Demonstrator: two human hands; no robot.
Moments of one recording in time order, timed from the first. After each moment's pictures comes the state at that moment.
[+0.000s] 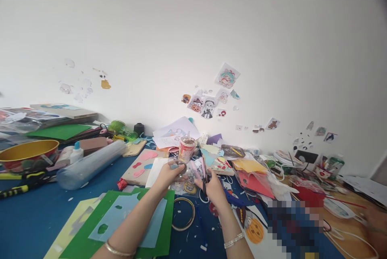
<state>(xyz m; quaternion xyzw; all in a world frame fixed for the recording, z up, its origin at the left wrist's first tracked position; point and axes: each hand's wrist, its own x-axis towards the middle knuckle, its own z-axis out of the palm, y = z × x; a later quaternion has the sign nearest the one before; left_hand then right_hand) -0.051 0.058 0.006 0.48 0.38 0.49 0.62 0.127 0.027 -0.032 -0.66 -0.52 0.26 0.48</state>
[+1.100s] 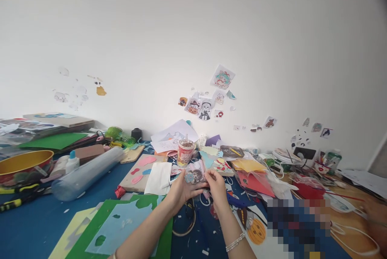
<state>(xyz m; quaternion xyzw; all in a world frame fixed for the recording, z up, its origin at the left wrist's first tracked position) -0.017 0.034 -0.004 0.37 0.20 0.41 0.81 0.125 0.032 -0.037 -0.49 -0.42 0.32 0.70</state>
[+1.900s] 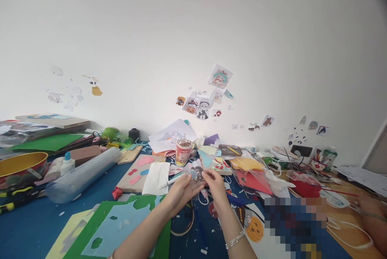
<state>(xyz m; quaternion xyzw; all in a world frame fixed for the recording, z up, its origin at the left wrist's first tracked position) -0.015 0.030 -0.008 0.37 0.12 0.40 0.83 0.126 0.027 -0.027 -0.49 -0.41 0.34 0.69</state>
